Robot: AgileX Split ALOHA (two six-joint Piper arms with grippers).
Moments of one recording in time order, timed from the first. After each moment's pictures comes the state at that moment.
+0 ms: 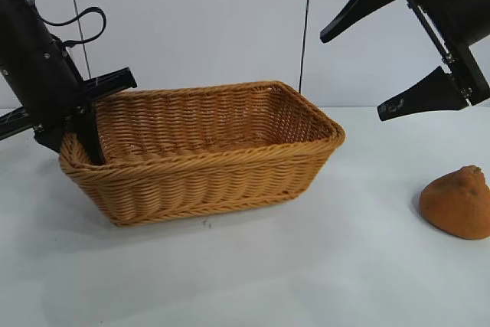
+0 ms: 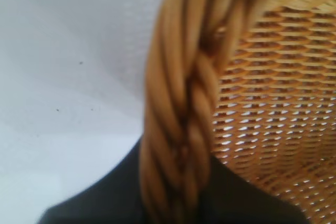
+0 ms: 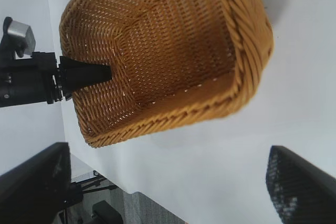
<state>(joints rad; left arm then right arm) -0.20 2.03 -1.40 -0.39 0.96 -0.26 0.05 1.68 -1.10 0.97 1.01 -0.40</state>
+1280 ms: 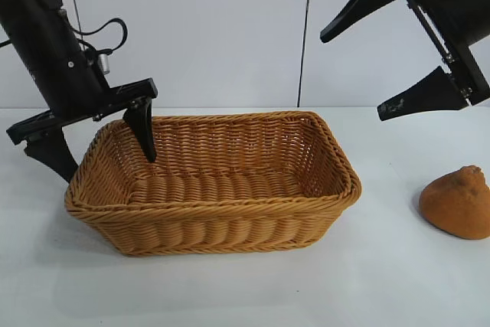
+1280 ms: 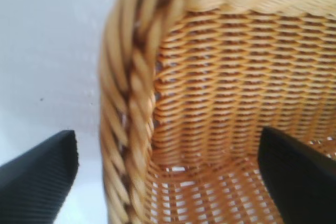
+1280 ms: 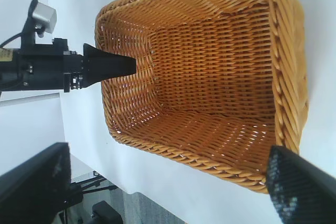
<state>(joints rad) -0.21 2.12 -1.57 -0.38 1.07 -0.13 0.05 1.68 -1.10 0.97 1.01 -0.40</state>
